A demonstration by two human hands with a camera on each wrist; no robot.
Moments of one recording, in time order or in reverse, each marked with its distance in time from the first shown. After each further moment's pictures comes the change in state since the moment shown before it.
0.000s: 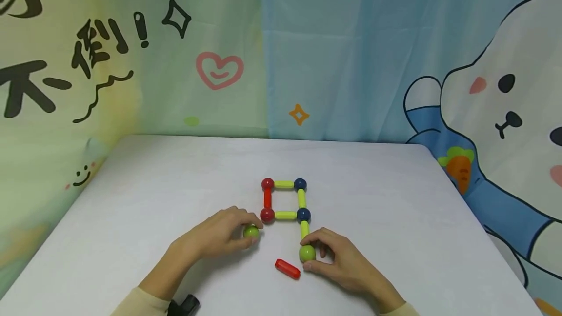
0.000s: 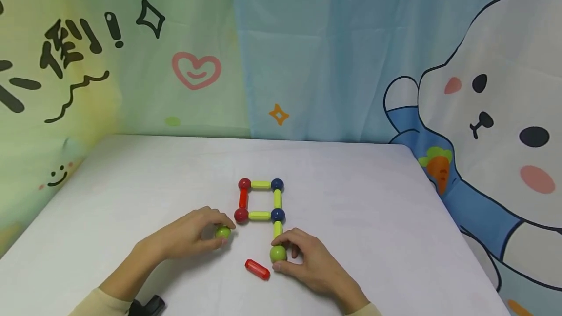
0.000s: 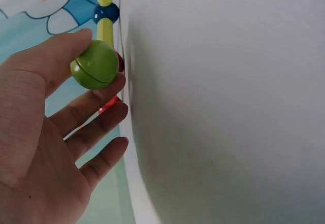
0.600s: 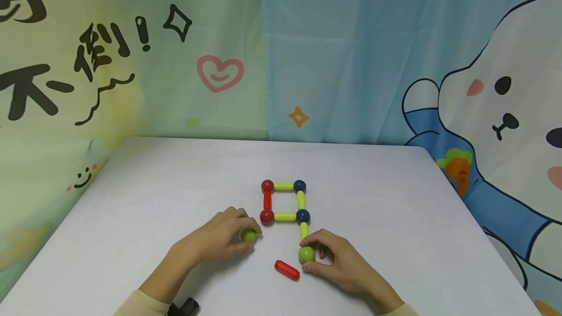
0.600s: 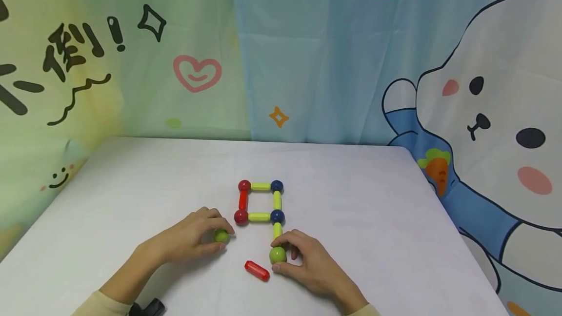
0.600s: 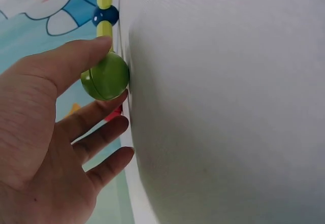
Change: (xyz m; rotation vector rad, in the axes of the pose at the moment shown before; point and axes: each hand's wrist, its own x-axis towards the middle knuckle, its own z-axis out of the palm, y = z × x) left_hand -0.003 -0.001 0.006 0.074 0.039 0.043; right_hand -0.001 0.001 0.001 0.018 0.008 0.005
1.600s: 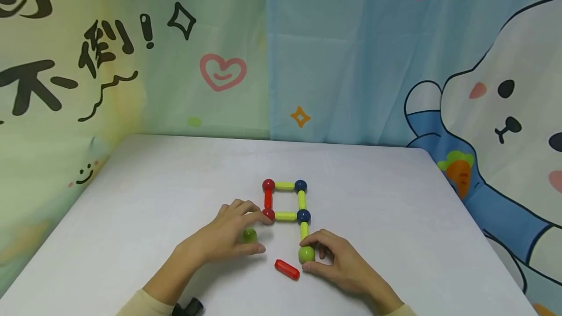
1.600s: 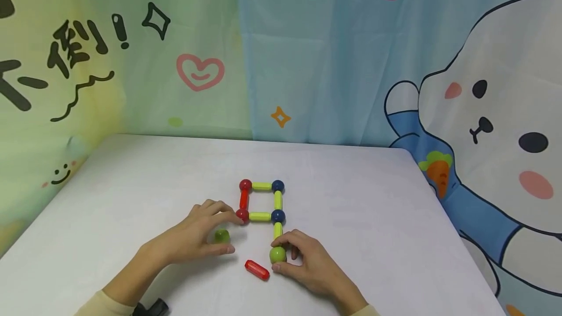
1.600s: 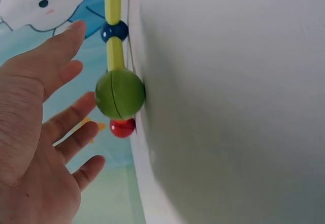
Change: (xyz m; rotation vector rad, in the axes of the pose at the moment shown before) left_hand 0.004 0.018 -0.004 0.012 0.090 0.032; right_hand 0.002 0.000 0.001 -0.011 0.001 0.006
